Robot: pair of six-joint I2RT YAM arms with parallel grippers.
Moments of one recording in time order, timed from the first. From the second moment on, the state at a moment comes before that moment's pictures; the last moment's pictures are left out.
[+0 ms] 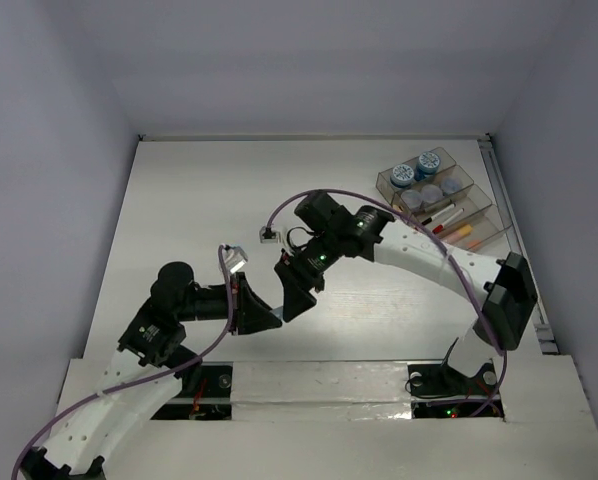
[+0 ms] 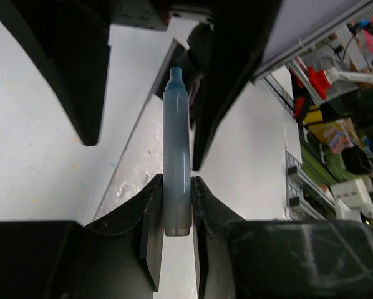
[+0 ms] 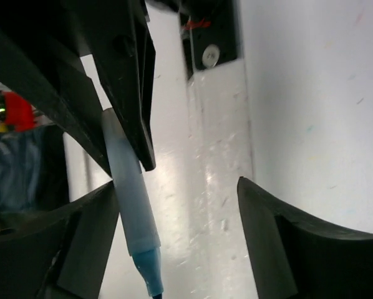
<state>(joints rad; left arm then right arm) -0.53 0.45 0.45 -0.27 0.94 -0.56 0.94 1.65 1.47 -0.80 -0.88 0.08</state>
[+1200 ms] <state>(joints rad) -0.53 0.31 0.70 -0.34 -0.11 -0.45 0.99 1.78 1.07 0.21 -0.19 0.56</state>
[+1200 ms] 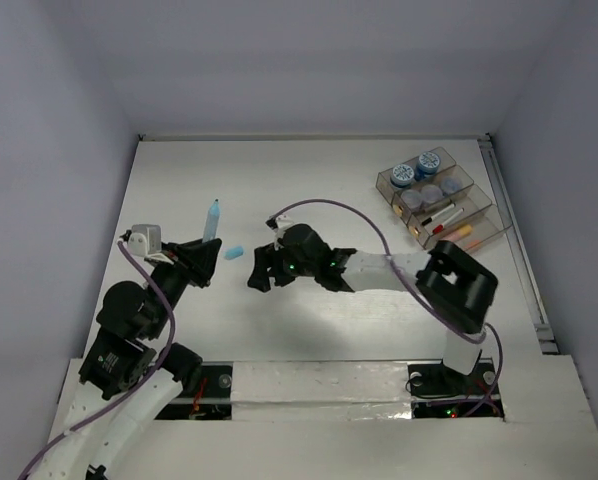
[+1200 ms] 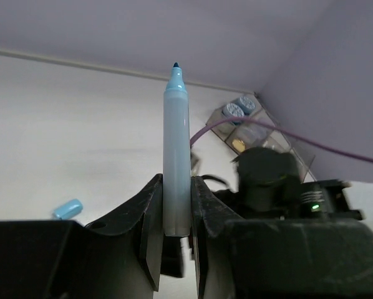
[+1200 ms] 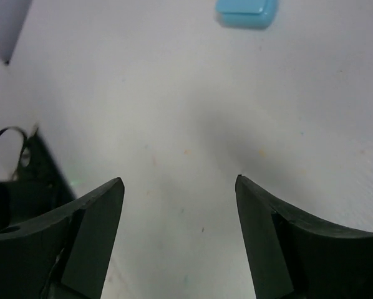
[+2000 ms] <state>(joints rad) -0.52 0.21 0.70 -0.36 -0.15 -0.44 1.02 2.38 1.78 0.06 0.16 0.74</state>
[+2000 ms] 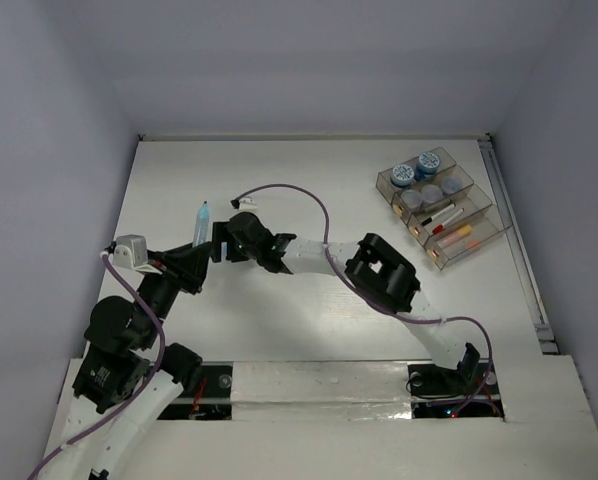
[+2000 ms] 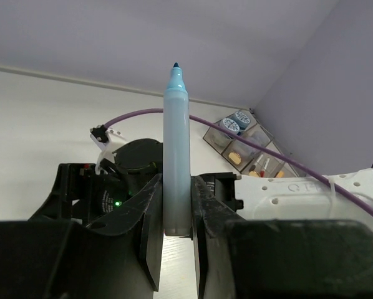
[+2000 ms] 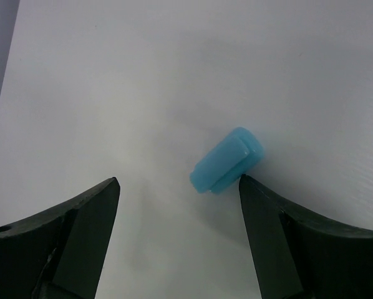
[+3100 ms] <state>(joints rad) -0.48 0.20 0.70 -0.36 -0.10 -0.44 1.05 2.63 2.28 -0.37 0.44 0.52</state>
